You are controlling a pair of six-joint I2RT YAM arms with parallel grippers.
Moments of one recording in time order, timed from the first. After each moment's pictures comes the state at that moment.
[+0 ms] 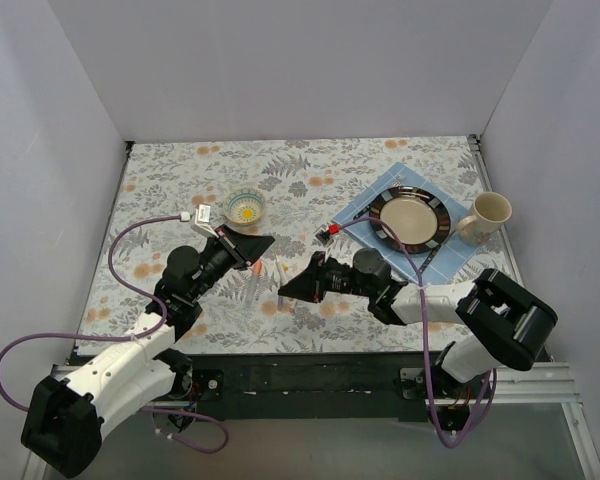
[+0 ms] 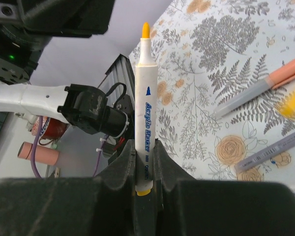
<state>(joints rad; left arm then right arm) -0.51 0.84 0.40 0.47 0.21 -0.97 0.90 1.48 0.50 0.93 -0.50 0.79</state>
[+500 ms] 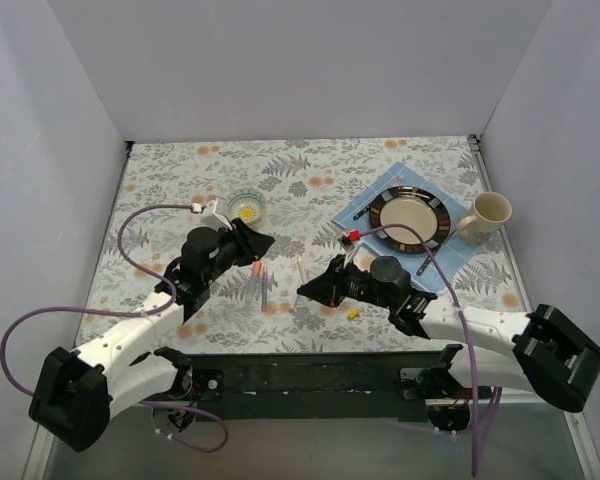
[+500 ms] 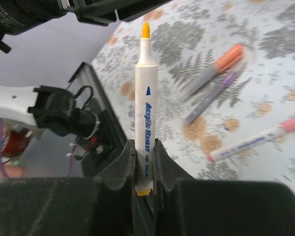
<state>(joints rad) -0.51 0.98 0.51 0.23 0.08 -0.79 0.91 1.20 0.40 0.65 -0.33 0.69</state>
